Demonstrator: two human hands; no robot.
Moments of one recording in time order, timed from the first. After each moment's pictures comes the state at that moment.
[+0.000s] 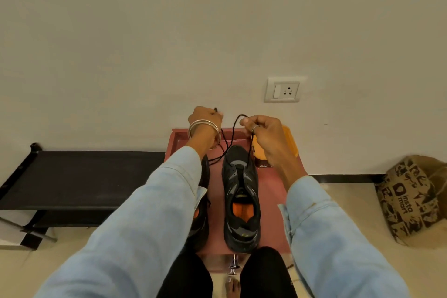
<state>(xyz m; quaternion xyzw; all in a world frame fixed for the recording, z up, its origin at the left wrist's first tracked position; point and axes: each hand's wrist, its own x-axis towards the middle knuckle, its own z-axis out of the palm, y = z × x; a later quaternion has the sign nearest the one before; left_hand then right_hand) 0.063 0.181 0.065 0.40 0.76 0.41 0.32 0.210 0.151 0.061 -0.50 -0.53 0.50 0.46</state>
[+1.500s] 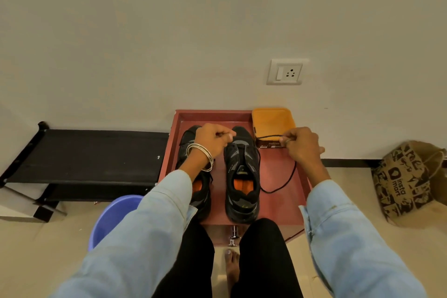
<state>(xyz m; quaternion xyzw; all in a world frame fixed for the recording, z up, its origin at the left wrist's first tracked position) 0.060 0.092 0.017 0.58 0.64 0.38 0.33 0.284 0.116 0.017 -0.73 -0.60 0.21 0.24</state>
